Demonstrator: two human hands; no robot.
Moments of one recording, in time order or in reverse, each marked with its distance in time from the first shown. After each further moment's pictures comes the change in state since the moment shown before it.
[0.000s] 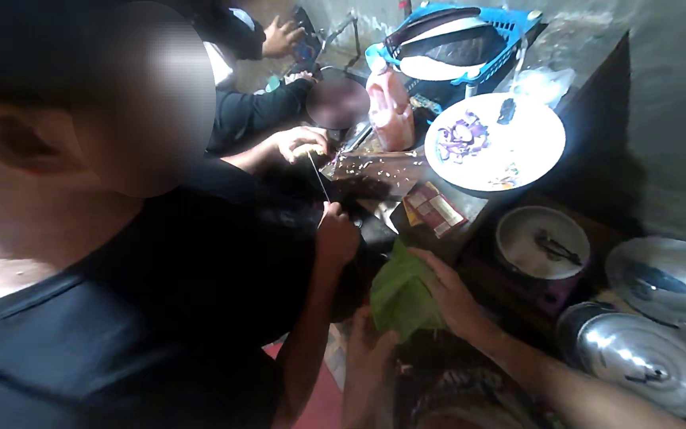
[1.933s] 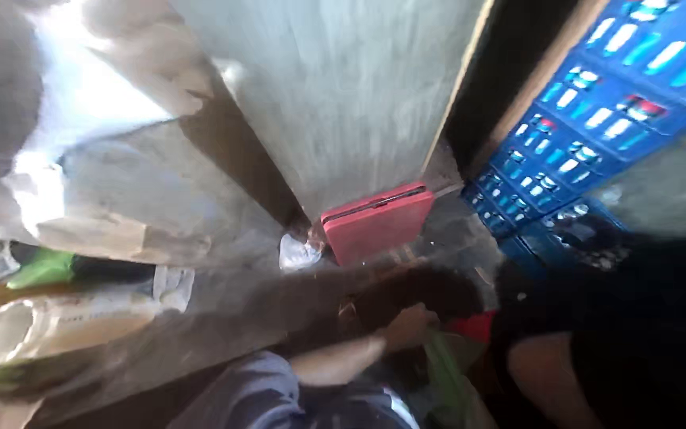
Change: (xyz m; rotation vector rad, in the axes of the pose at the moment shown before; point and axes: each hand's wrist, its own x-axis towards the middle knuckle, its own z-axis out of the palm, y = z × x) left_hand -0.166 -0.145 -0.190 0.402 0.732 -0.340; right_hand -0.054 0.101 0.192 -1.206 -1.301 -0.189
